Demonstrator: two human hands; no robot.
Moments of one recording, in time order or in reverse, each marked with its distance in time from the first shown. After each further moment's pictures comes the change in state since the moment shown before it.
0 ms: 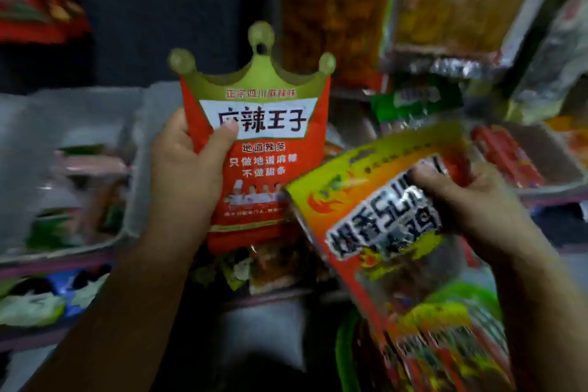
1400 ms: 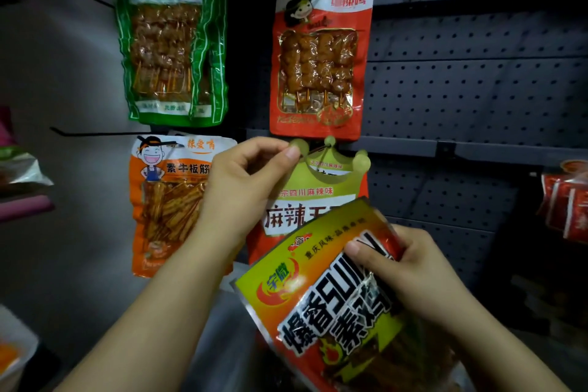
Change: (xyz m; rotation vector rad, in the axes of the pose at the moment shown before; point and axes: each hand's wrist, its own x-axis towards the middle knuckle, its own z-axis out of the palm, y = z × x) left_hand 0.191 0.153 -0.234 0.154 0.215 0.481; right_hand 0.098 -0.220 0.337 0.179 -0.647 -0.483
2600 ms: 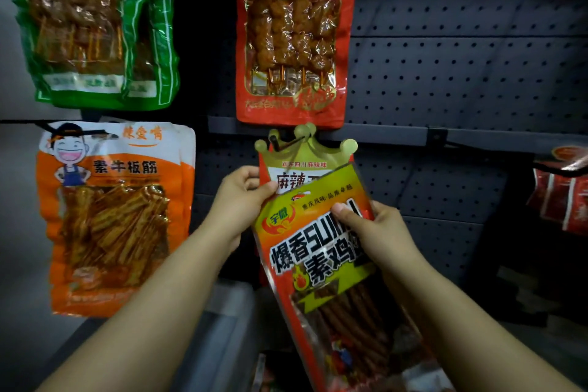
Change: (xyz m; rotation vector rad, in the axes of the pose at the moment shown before) left_hand 0.053 -0.148 0.028 -0.076 -0.131 -0.435; right_hand 0.086 0.074 -0.006 -0.005 0.400 0.237
